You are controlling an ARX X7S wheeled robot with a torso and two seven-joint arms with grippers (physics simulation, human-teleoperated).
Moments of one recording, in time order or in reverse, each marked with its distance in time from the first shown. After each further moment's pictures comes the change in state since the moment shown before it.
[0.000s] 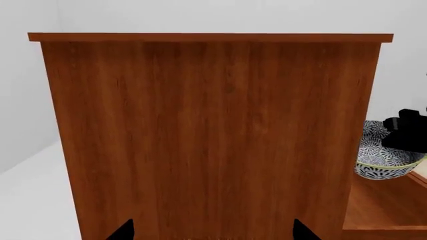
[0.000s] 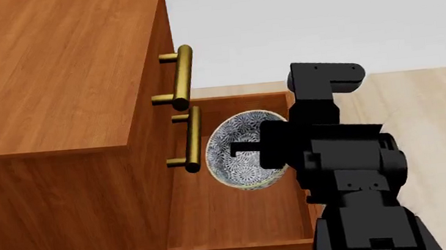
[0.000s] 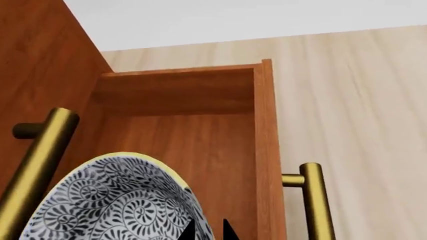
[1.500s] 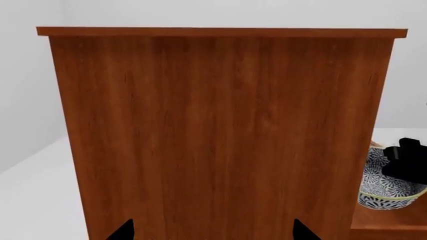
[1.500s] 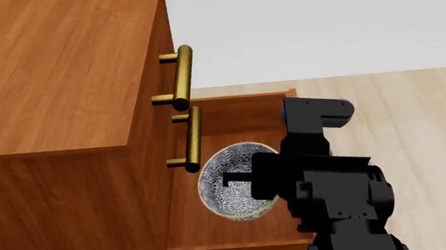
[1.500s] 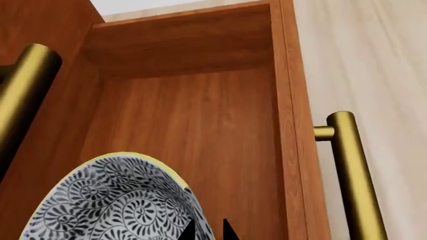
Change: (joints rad) left arm 0.002 -0.017 -0.001 -0.019 -0.019 0.020 -0.019; right arm -0.085 -0.023 0.031 0.000 0.012 -0.008 0.014
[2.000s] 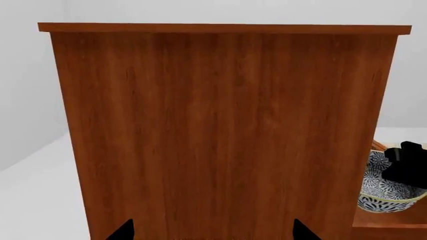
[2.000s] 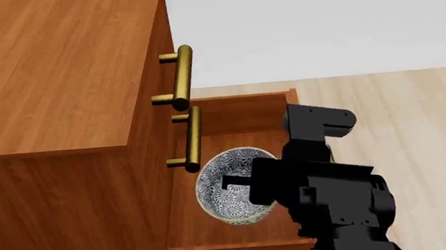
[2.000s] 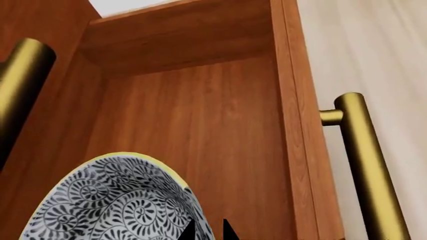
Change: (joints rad) left arm 0.003 -0.005 0.002 -0.008 -0.005 0.008 -0.004; right arm -0.020 0.000 0.071 0.000 -0.009 -0.002 0.000
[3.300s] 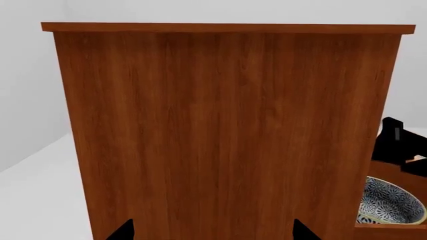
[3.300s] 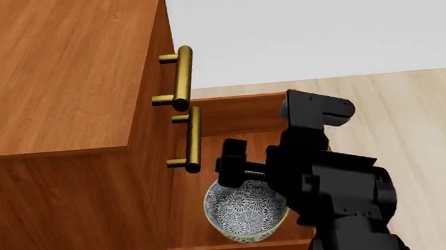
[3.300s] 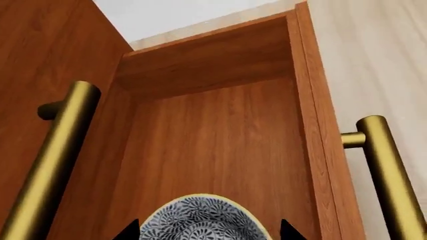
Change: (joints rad) left arm 0.000 -0.014 0.008 -0.009 -0.007 0.014 -0.015; right arm 0.028 -0.001 0.047 0.000 0.020 -0.009 -0.028
